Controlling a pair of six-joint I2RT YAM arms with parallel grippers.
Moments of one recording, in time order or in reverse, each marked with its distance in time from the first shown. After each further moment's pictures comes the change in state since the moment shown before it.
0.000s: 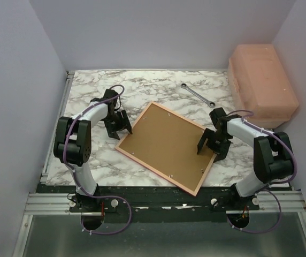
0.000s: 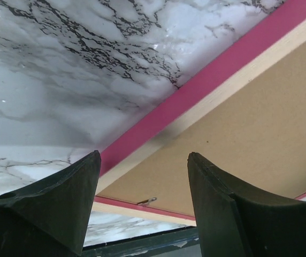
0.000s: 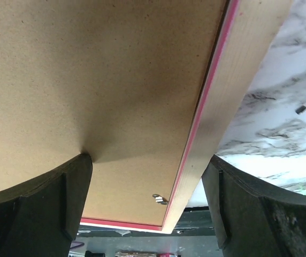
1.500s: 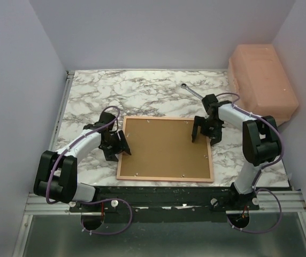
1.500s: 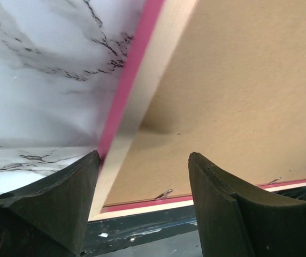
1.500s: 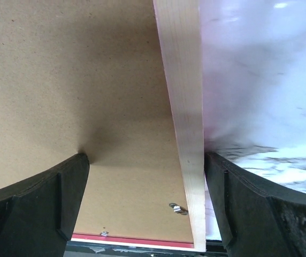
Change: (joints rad) left arm -0.093 -0.441 -0.476 0.069 0.002 -0.113; right arm 0.011 0.240 0.293 0.004 0.018 -0.271
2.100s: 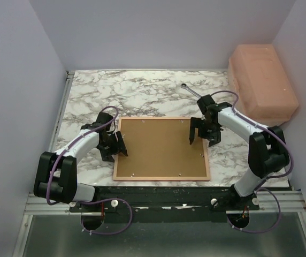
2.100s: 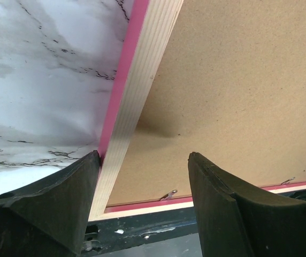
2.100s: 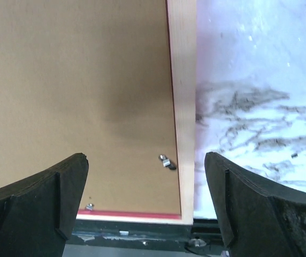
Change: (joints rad) left arm 0.054 -0.007 0.000 -0.031 -0.011 0.066; right arm 0.114 -0.114 -0.013 -0.053 0.053 0.010
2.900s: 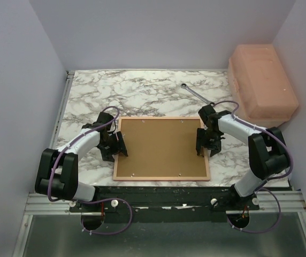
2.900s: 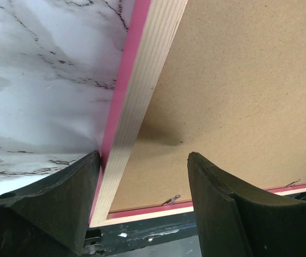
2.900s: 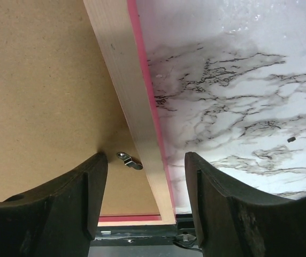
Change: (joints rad) left arm 0.000 0.031 0.000 0.021 0.003 0.023; right arm 0.001 -0.063 -0.164 0.000 0.042 0.014
